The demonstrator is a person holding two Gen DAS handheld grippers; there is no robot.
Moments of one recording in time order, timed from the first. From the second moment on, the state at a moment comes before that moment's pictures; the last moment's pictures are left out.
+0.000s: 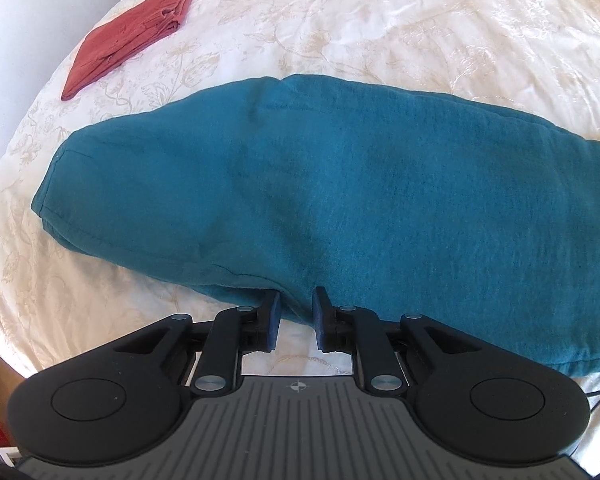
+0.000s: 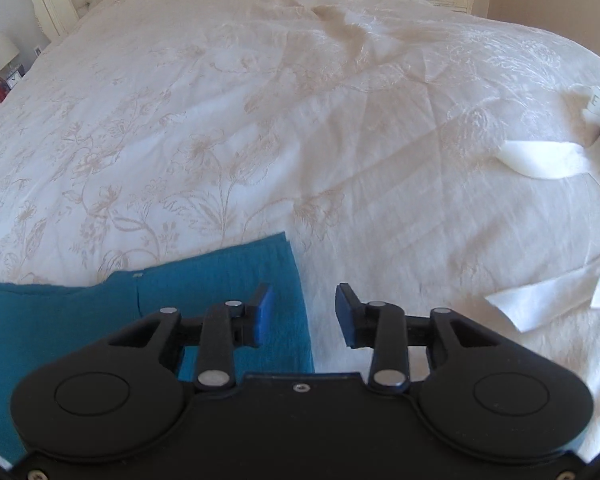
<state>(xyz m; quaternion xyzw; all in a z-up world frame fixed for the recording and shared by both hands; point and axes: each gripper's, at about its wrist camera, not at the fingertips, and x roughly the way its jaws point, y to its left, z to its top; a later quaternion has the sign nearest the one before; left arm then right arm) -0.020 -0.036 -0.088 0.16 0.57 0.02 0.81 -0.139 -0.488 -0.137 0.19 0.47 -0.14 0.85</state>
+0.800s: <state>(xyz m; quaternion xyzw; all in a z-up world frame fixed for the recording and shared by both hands) -0.044 -0.060 -0.070 0.18 0.53 -0.05 0.83 -0.197 -0.459 -0.115 0.28 0.49 -0.09 0.82</state>
